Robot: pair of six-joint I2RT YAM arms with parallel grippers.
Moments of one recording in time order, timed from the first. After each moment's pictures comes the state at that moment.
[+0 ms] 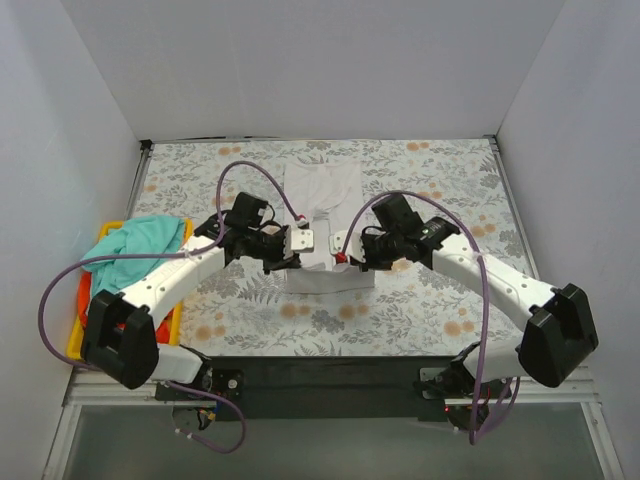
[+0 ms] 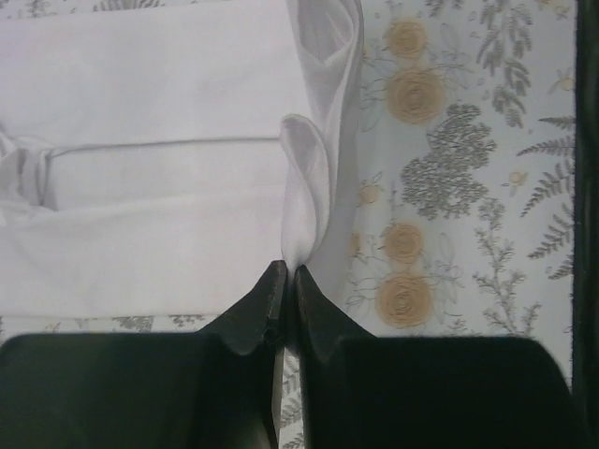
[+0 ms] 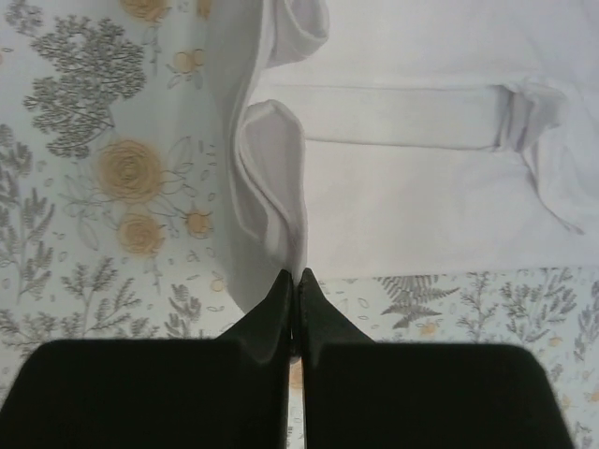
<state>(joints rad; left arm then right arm) -0.51 1.34 0.97 -0.58 0.71 0.88 0.70 1.34 1.04 -0.67 -0.41 -0.96</state>
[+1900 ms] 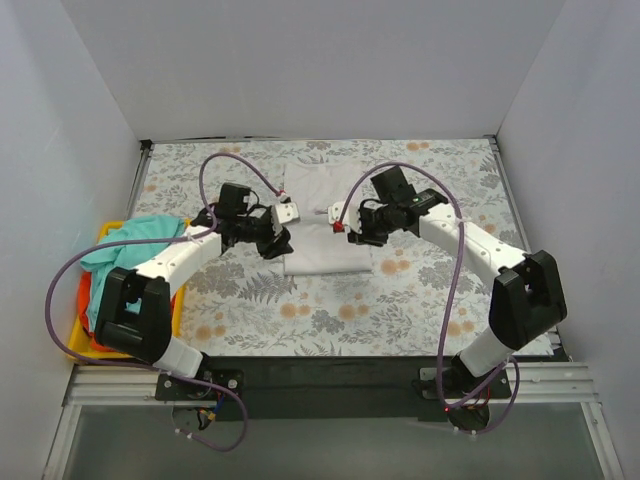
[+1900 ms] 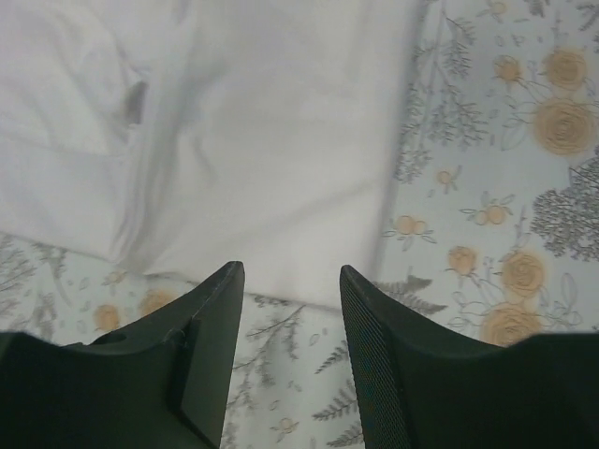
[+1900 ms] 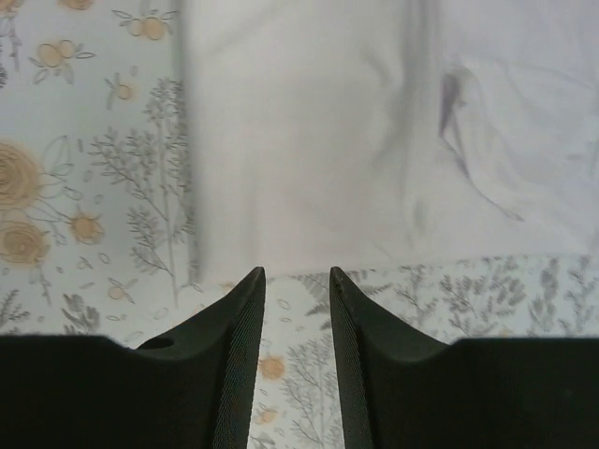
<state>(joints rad) -0.29 1.51 1.00 -0.31 0.75 0.75 0.54 1.58 1.30 -0.68 -0.46 -1.07</state>
